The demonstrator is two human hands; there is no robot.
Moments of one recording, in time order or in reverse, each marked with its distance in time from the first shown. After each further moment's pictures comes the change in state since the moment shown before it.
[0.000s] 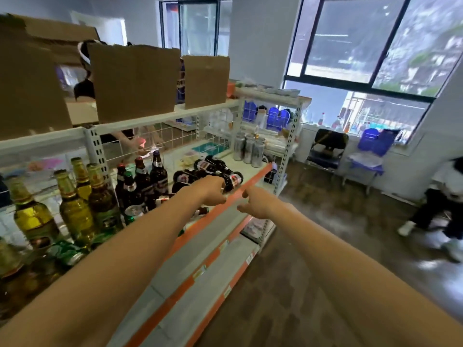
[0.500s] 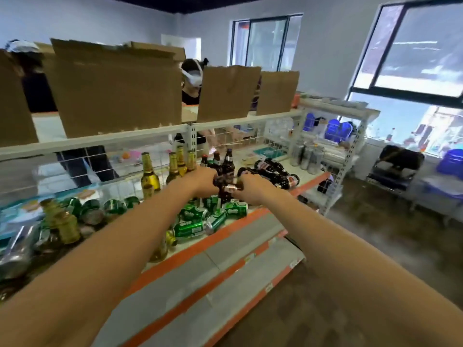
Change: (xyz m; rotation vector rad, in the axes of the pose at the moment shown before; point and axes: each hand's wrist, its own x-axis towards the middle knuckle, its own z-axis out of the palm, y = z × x) left_hand -0.227 -0.107 -0.055 0.025 0.130 -0.273; right_hand -0.088 -0.206 0.011 -0.052 -0.026 -0.320
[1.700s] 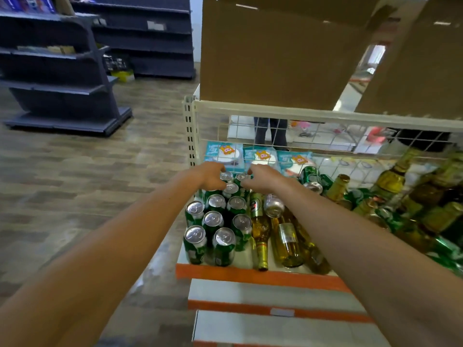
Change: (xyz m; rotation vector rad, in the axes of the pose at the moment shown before) left_hand -0.339 -0.532 -0.009 -0.136 0.006 -0.709; right_hand 0.079 -0.580 0.213 -0.030 -0.303 -0.562
